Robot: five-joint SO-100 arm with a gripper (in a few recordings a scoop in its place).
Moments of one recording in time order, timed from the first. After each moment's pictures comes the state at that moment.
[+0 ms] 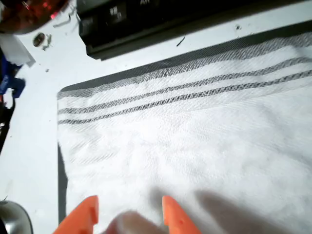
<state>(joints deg) -24.0 90.4 118.1 23.9 -52.5</state>
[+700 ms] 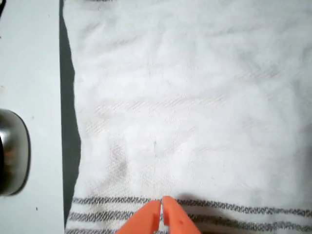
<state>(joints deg) -36.8 101.7 129.7 32.0 -48.3</state>
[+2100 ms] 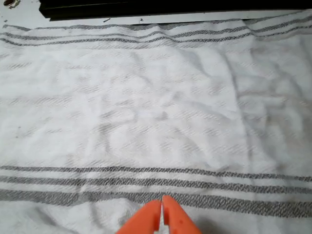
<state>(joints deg) -9.2 187.3 179.6 52.9 -82.0</state>
